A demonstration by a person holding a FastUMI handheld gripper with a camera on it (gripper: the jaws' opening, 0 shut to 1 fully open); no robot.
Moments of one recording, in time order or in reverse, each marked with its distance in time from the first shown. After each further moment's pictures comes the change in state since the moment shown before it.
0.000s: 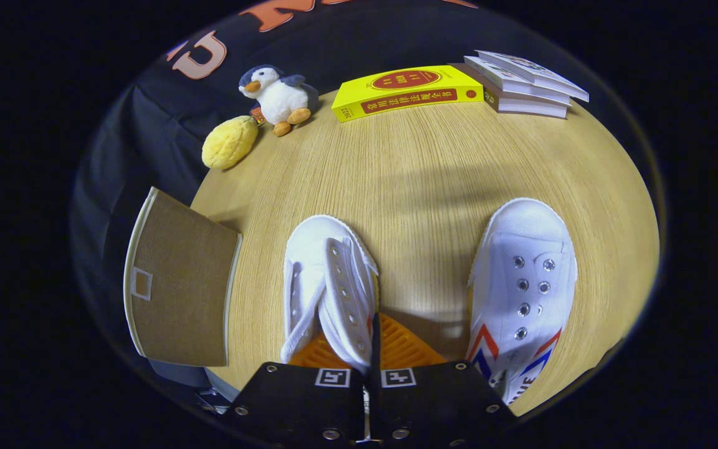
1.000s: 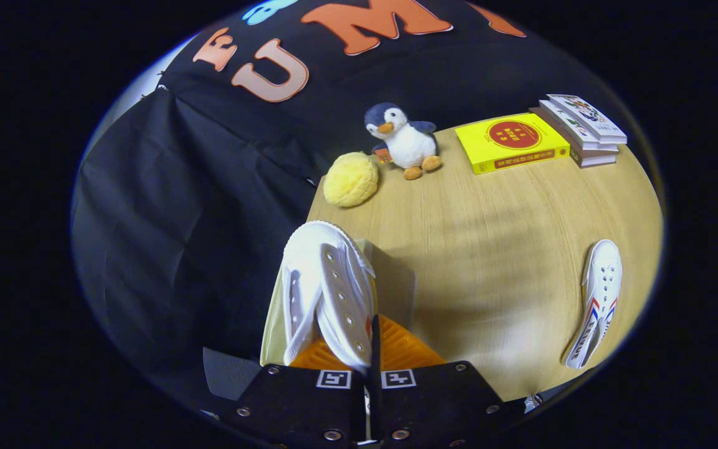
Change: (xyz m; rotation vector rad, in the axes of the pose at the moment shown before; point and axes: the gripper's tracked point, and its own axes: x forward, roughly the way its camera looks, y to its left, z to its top) arm -0.097 0.251 0.056 -0.012 -0.116 0.227
